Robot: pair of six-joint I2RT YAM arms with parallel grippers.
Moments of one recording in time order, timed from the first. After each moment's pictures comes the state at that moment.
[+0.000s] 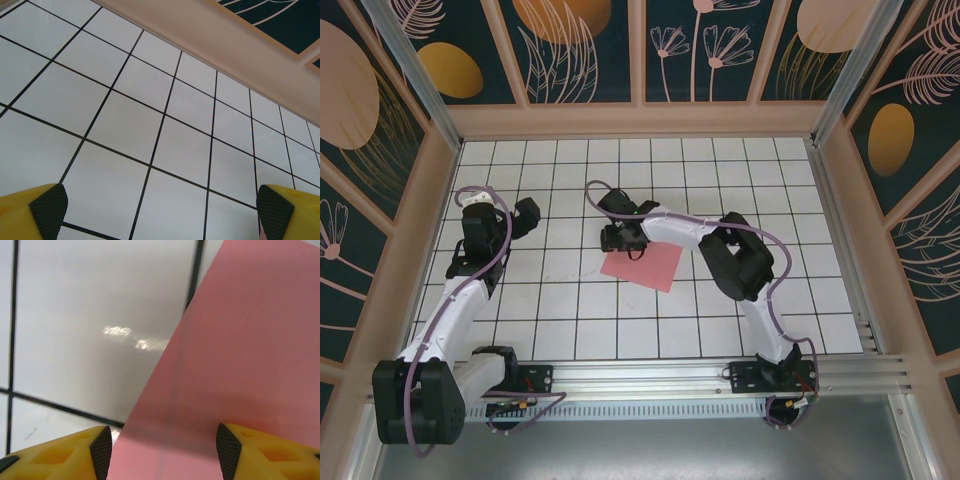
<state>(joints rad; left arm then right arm) -0.03 1.05 0.61 -0.04 -0.01 -0.52 0.85 2.17 1.59 -0.55 0.00 0.64</state>
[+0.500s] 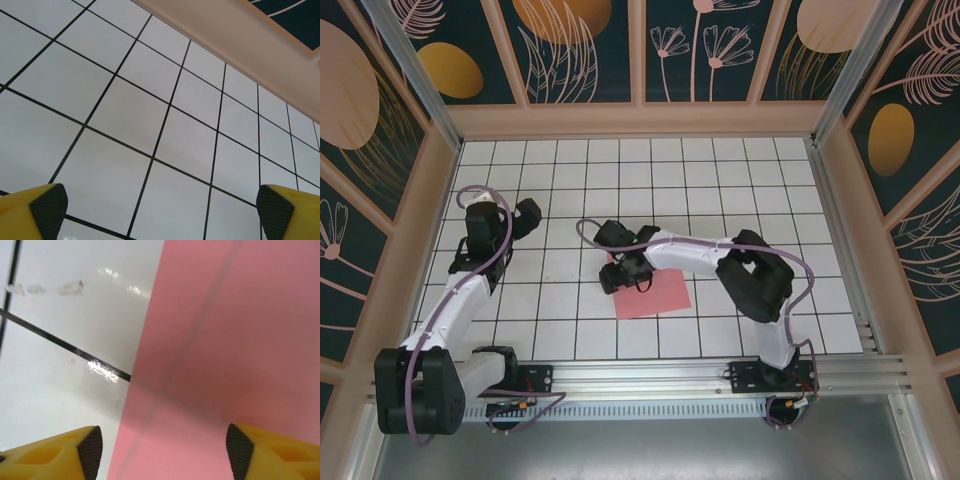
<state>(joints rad) -0.03 1.10 0.62 -0.04 -0.01 -0.59 0.99 1.95 1.37 -0.67 -0.05 0.54</state>
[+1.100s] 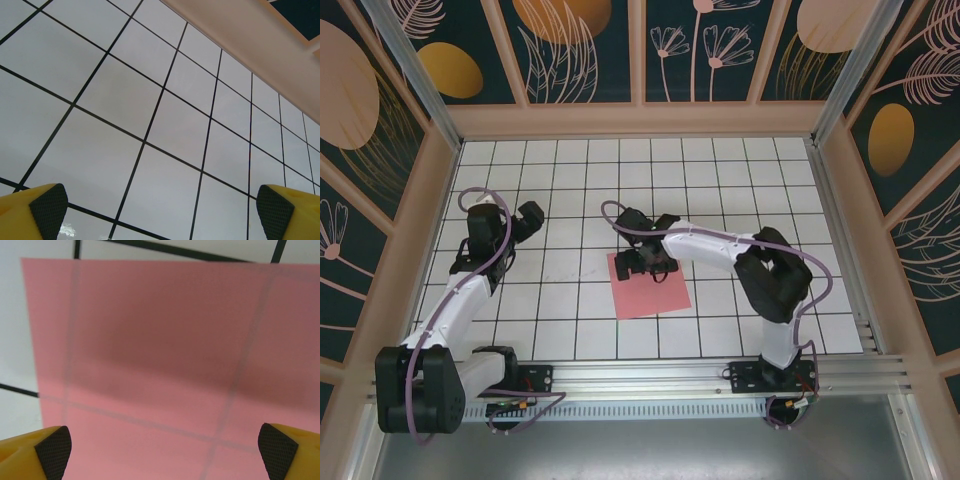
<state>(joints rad) -0.03 1.11 0.60 -0.05 0.05 -0.63 0.90 1.90 1.32 -0.75 0.03 0.63</state>
